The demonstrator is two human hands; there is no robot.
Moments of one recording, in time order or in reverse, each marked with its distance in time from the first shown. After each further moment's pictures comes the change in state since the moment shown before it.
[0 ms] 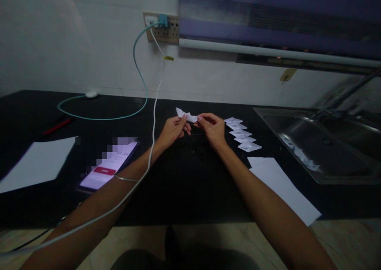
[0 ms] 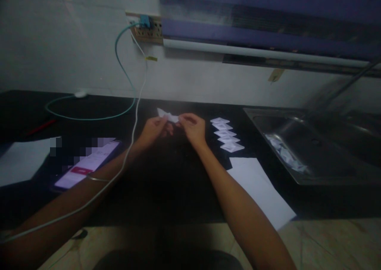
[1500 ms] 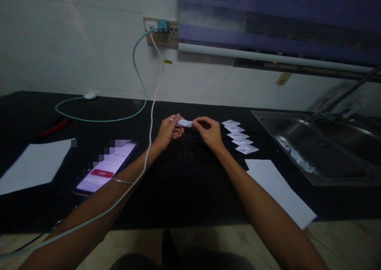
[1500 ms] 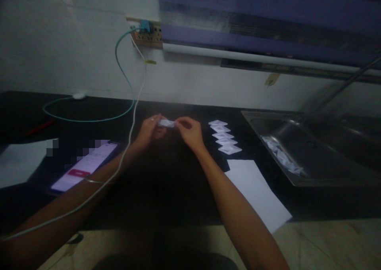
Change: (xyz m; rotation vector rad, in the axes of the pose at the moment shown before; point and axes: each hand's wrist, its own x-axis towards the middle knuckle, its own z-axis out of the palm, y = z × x) left_hand 0.003 0.003 -0.007 -0.064 0.092 -0.112; right_hand 0.000 -0.006 -0.009 -0.287 -0.148 -0.157
